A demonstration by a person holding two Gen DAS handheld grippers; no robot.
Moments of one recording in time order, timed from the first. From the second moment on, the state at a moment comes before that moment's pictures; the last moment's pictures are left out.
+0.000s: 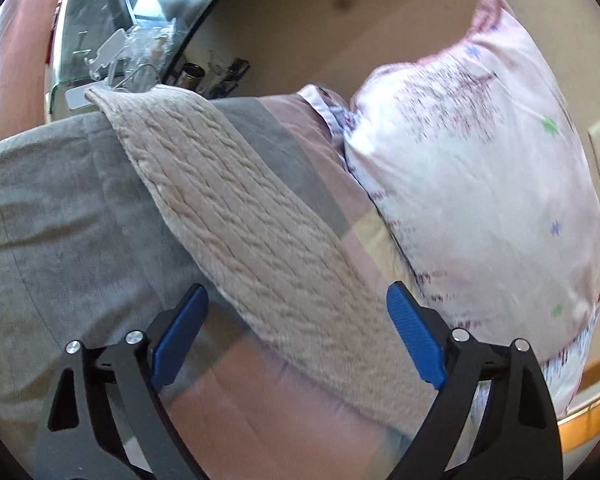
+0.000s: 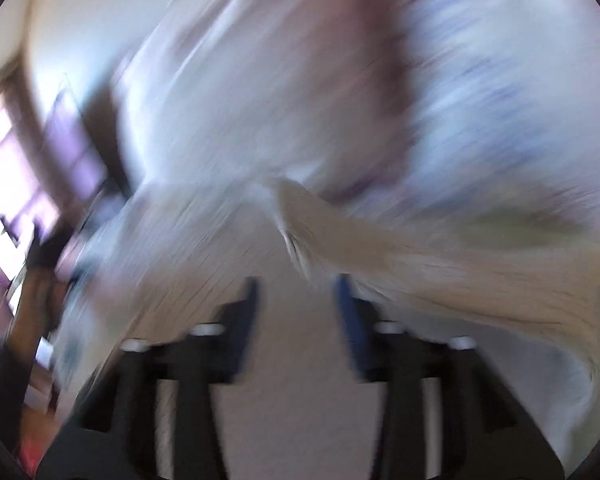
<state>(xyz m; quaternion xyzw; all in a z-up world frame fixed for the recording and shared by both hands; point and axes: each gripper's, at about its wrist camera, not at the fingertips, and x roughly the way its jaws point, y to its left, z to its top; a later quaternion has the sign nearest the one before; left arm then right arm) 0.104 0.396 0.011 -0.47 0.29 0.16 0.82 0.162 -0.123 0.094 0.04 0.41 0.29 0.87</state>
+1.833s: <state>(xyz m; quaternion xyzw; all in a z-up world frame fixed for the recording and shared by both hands) -0.031 0.127 0.008 -0.22 0.46 -0.23 0.83 -0.044 -0.337 0.012 0.44 0.43 0.25 0.74</state>
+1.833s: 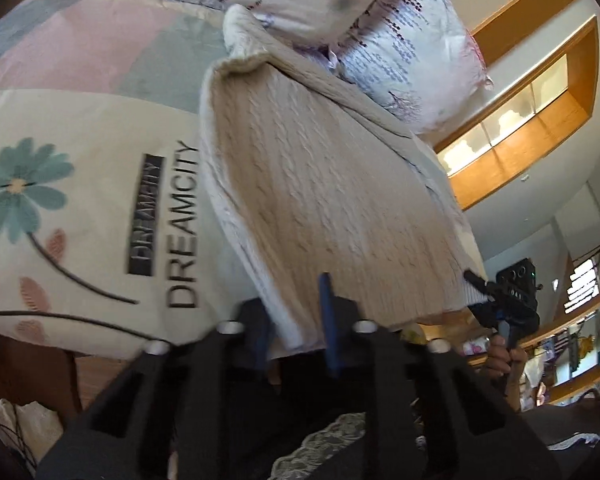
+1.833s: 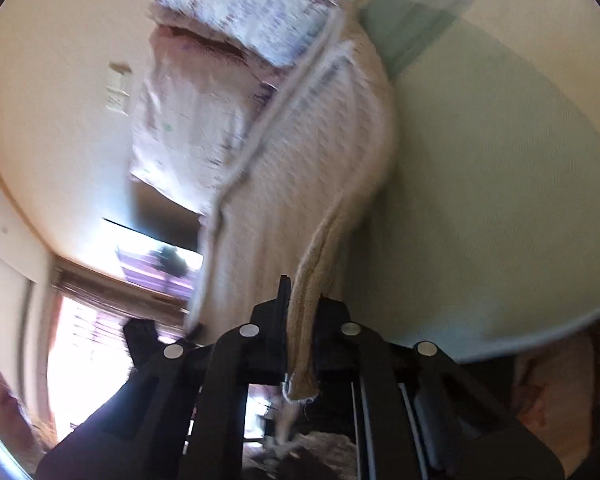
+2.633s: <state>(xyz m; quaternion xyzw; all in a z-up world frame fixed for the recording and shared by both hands) 0.243 0.202 0.017 -0.34 0.45 -0.15 0.81 0.231 -0.348 0.041 0.40 0.40 0.15 0.81</state>
